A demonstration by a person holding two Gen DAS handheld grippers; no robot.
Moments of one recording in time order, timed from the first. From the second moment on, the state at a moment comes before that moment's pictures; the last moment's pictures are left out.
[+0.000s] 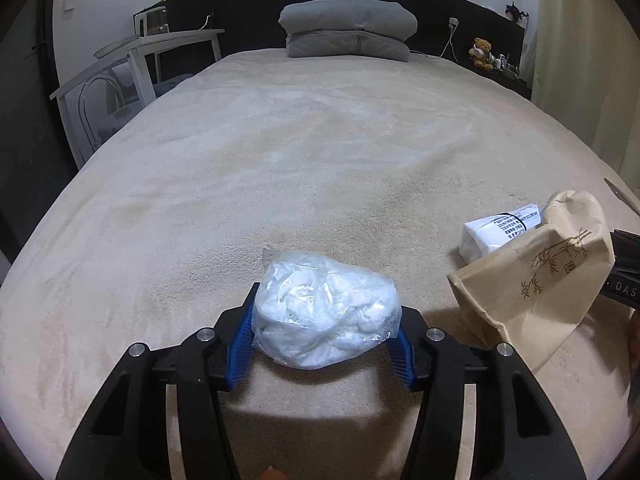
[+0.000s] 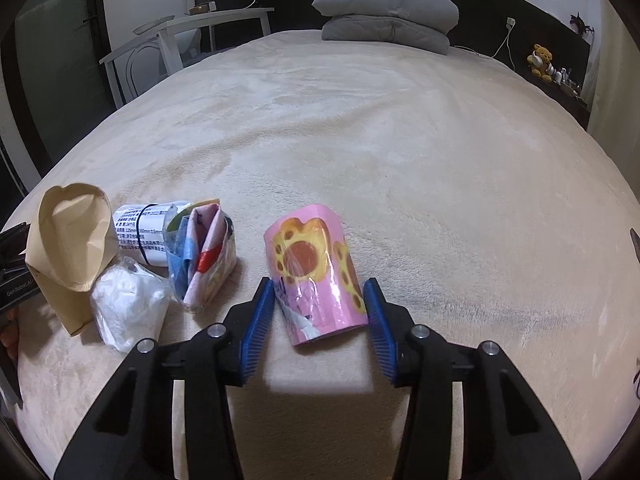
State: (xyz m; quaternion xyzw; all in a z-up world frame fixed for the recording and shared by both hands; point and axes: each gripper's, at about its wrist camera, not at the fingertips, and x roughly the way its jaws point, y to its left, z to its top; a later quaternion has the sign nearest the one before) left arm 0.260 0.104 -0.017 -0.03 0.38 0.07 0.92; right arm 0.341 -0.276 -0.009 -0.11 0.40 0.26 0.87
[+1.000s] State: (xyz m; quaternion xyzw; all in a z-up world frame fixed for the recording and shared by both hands) left arm 0.162 0.042 0.018 -0.02 0.33 0.00 0.94; right arm 0.240 -0.338 0.033 -0.07 0.36 0.25 0.90
